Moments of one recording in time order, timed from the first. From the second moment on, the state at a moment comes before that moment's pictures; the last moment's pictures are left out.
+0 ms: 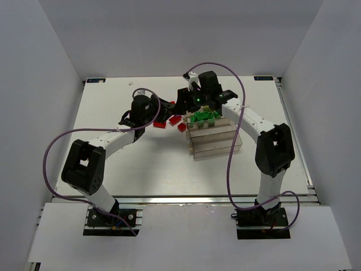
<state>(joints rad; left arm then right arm) -0.41 1.63 1.01 0.26 0.19 -1.24 0.57 1.90 1.65 -0.36 -0.52 0.23</state>
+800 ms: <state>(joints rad) -0.41 1.63 0.99 0.31 0.18 -1.25 0.56 1.94 1.69 -0.40 -0.54 0.07</state>
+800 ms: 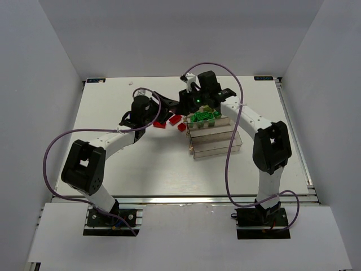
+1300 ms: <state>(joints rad) -0.40 1.58 1.07 0.33 0.25 -0.96 0.34 1.97 1.75 -0.66 -0.78 -0.15</state>
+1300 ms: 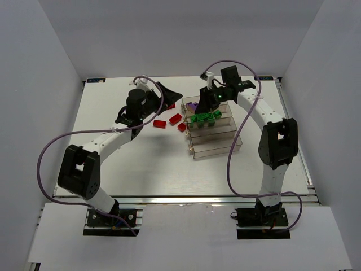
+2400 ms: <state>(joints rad) -0.43 1.66 0.77 1.33 0.53 -1.33 0.33 1.81 1.67 -0.39 -1.15 0.28</state>
